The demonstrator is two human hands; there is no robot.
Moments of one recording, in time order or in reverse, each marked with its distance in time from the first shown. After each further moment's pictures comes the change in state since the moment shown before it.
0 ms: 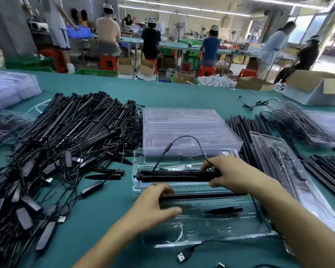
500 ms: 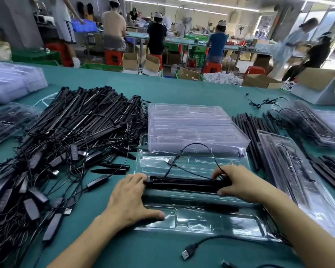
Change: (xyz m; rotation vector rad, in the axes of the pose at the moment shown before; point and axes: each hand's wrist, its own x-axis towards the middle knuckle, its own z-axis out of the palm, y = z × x) left_hand -0.002 -0.062 -0.019 0.611 0.227 0.026; right_hand -0.001 0.022 0.030 0.087 -0.056 0.038
